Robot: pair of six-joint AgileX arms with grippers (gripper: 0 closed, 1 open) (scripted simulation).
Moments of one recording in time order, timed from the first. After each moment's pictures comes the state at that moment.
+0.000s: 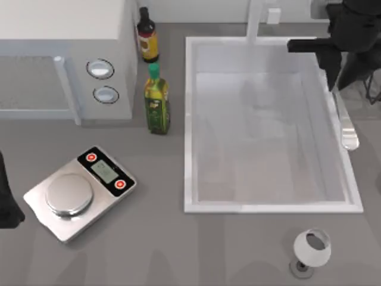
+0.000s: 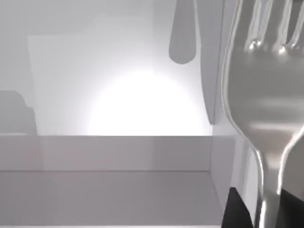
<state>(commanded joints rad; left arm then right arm) 0.00 0.00 0.00 0.00 0.00 0.00 0.24 2.29 2.23 -1.51 0.01 0.25</state>
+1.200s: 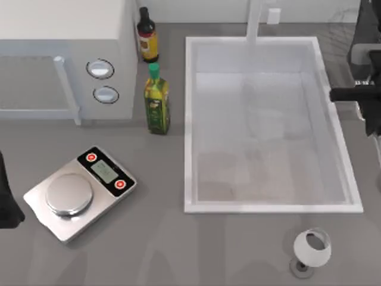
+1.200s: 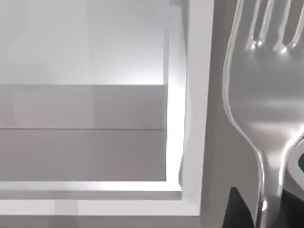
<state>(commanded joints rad) 0.00 0.00 0.00 0.00 0.00 0.00 0.15 1.94 1.56 -1.19 0.00 0.16</state>
